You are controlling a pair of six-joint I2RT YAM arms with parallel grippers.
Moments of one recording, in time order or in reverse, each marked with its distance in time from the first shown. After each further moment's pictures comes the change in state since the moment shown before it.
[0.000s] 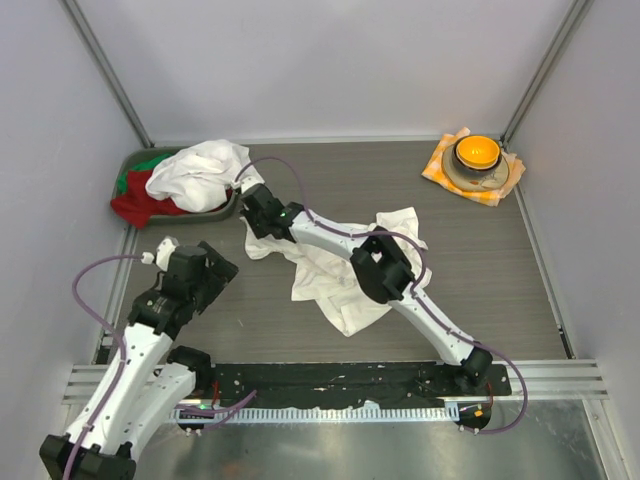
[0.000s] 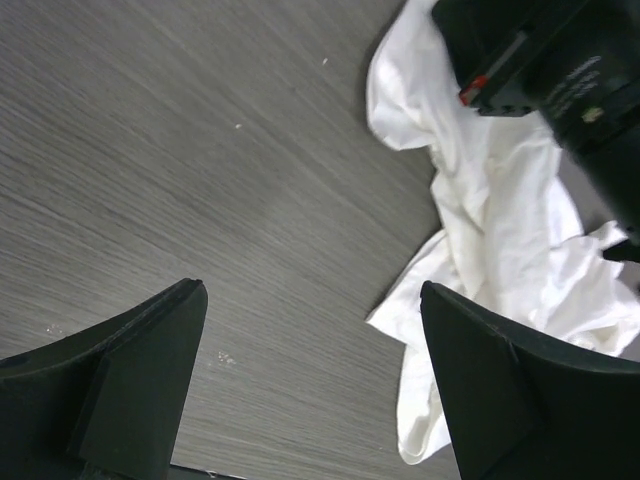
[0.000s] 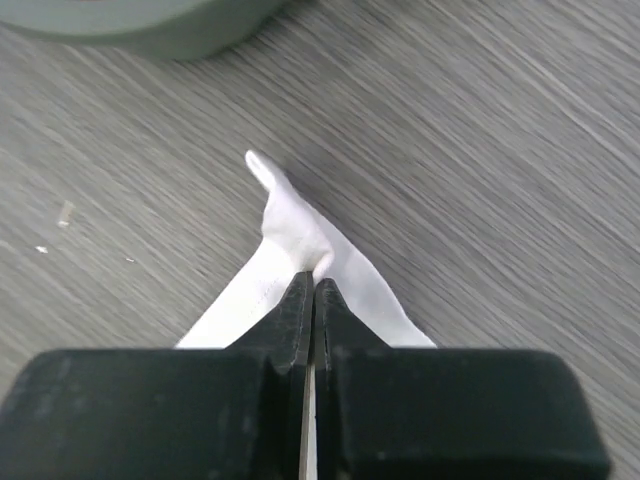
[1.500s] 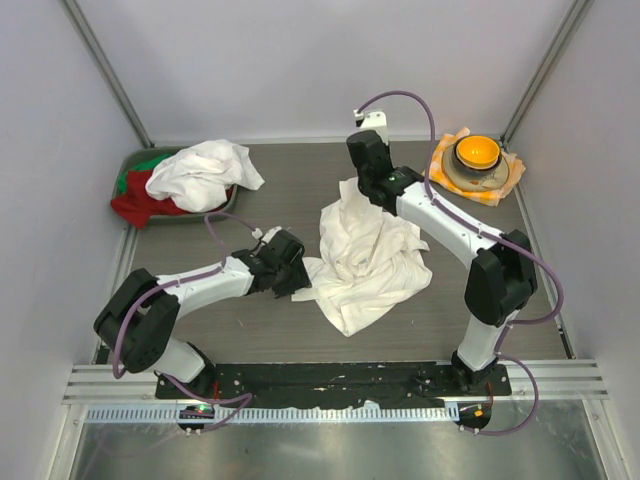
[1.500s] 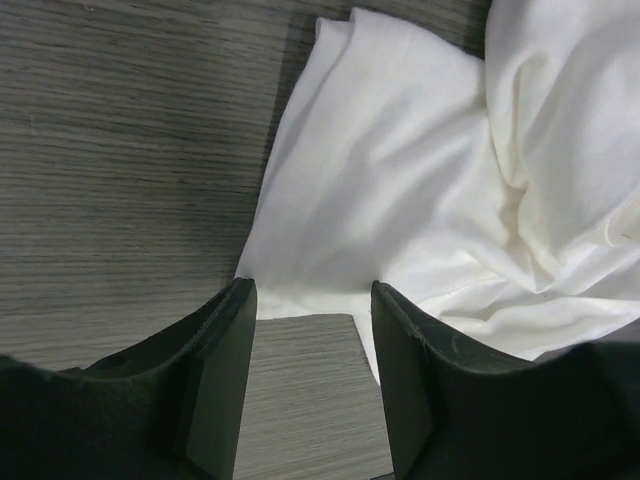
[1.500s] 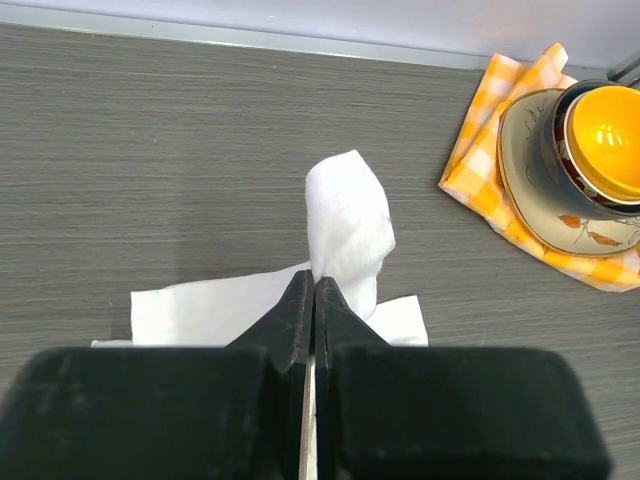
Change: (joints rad) left arm -0.433 0.820 0.103 0.486 0.164 0.035; right arm -0.312 -0.851 -0.751 0.079 0.551 -0.043
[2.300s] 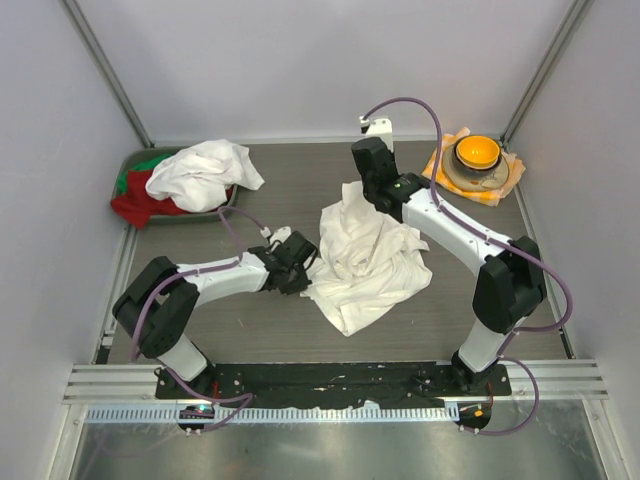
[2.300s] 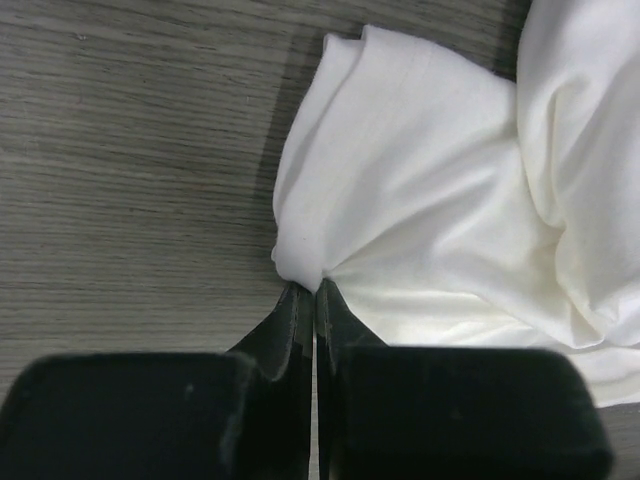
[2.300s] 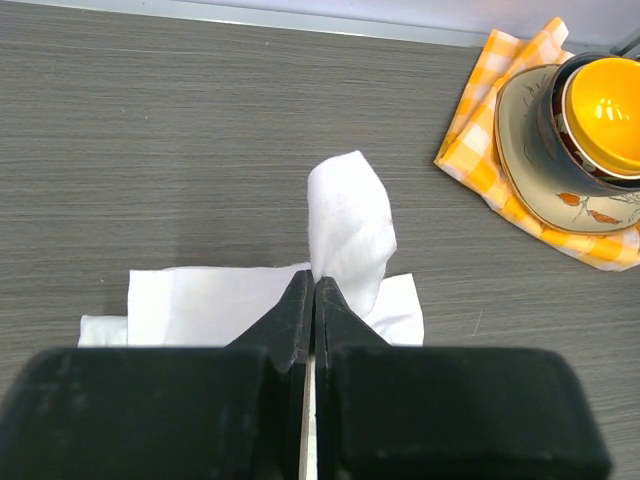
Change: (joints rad) left arm -0.053 0.120 0.072 -0.040 -0.114 -0.002; right arm 0.000 -0.067 -0.085 0.001 -0.006 0.027
